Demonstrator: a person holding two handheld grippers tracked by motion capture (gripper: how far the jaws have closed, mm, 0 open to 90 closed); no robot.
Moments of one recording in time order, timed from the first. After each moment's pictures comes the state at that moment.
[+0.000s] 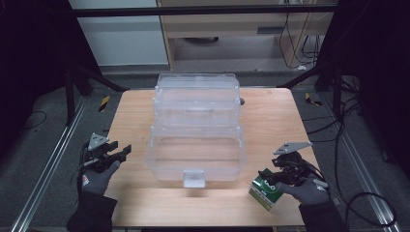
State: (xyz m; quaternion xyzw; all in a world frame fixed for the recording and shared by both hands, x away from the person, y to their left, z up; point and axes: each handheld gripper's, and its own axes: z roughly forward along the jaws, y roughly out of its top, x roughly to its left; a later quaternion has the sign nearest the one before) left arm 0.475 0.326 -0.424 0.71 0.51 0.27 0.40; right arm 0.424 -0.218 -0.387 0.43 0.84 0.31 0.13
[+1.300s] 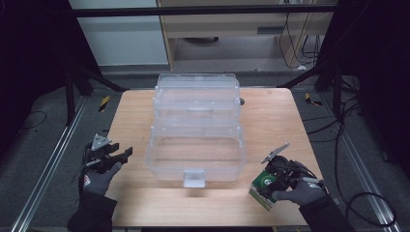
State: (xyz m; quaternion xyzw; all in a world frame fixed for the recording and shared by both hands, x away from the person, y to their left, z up) left arm 0.478 0.324 -0.432 0.72 0.51 0.26 0.38; right arm 0.431 -0.201 -0.408 0.40 0.90 0.17 0.07
